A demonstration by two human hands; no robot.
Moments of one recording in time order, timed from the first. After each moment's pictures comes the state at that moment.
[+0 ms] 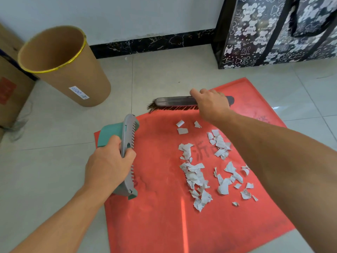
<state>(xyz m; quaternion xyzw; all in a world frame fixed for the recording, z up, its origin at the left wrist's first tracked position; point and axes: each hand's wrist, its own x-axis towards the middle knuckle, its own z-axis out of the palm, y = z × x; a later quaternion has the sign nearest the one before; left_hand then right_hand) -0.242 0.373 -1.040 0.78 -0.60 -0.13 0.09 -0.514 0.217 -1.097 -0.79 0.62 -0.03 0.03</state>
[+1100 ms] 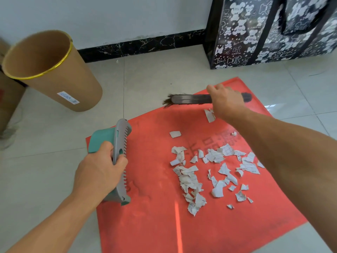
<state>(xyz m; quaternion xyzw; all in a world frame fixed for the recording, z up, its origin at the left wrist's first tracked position) -0.254 0.371 -1.040 0.77 -0.62 -0.13 0.07 -0.580 0.208 -1.098 -0.74 0.67 0.00 0.03</state>
